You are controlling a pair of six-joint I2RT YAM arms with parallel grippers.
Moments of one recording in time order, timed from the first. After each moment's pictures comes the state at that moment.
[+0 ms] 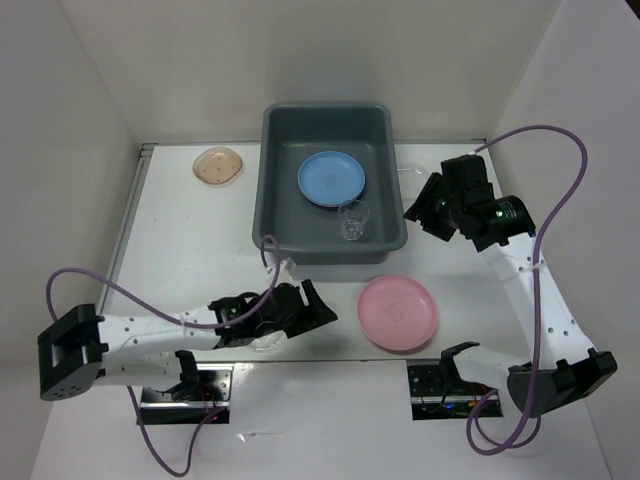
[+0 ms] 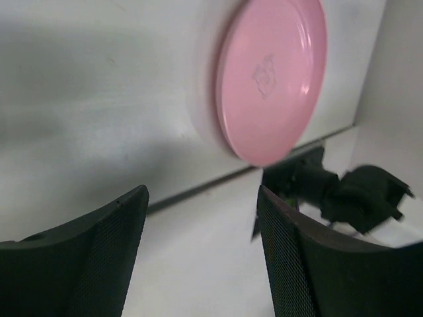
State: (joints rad) left arm -1.13 1.12 0.59 -0.14 -0.16 -1.33; right arm 0.30 1.16 1.38 -1.04 0.10 0.78
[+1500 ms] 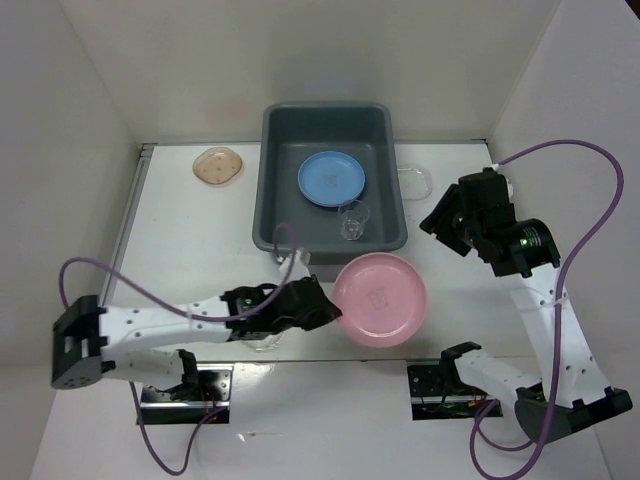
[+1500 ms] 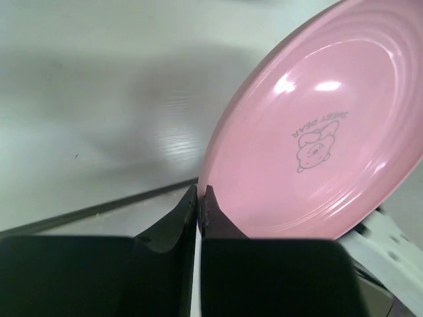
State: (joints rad) left arm -1.23 1.32 0.86 -0.31 -0.32 -1.41; right arm 0.30 1.03 1.38 -1.13 0.19 0.80
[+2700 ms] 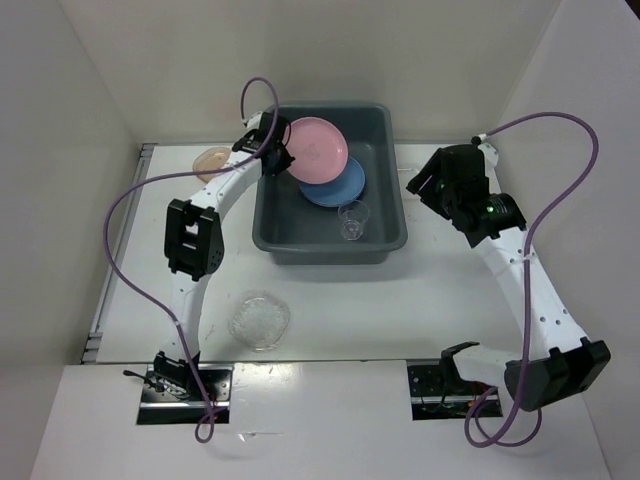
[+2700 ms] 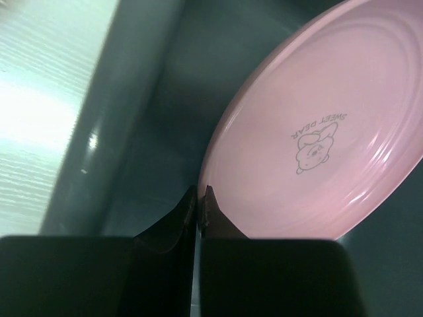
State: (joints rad) left arm -0.34 2.28 2.11 -0.58 -0.23 -0.82; right arm 0.28 1.19 1.35 -0.76 0.28 0.80
